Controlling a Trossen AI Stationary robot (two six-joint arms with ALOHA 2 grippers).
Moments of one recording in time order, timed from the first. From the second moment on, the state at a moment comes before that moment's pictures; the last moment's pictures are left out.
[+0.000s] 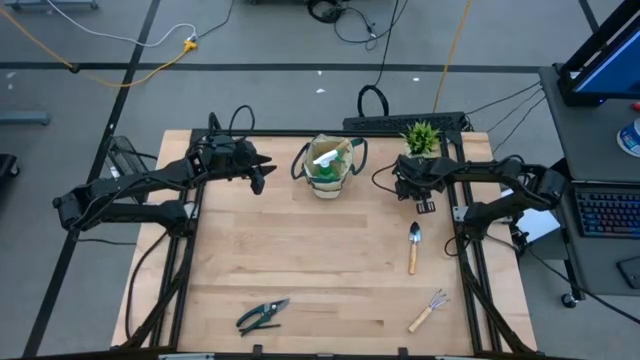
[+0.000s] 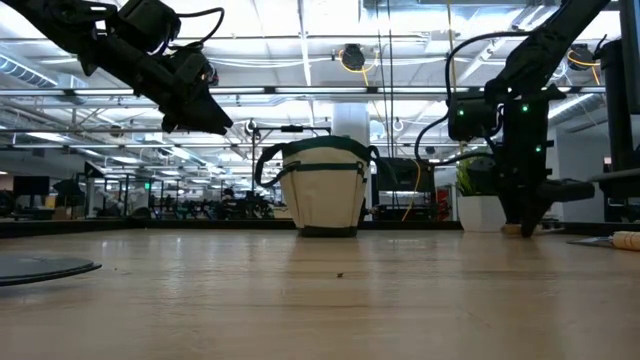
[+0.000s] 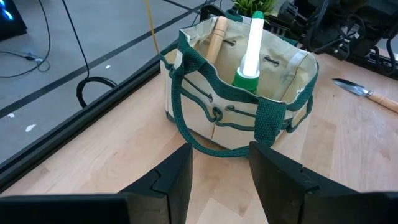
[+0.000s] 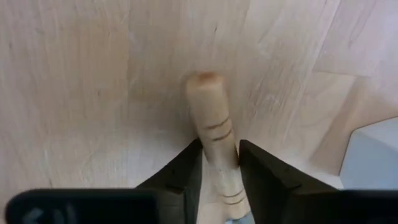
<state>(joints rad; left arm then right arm) 0.53 0.98 0.55 -0.02 0.10 -0.12 -0.56 1.39 0.59 -0.62 0.29 -0.72</state>
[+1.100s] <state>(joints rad) 0.53 0.98 0.55 0.00 0.10 -0.16 -0.50 1.39 0.70 -0.52 0.08 -0.46</state>
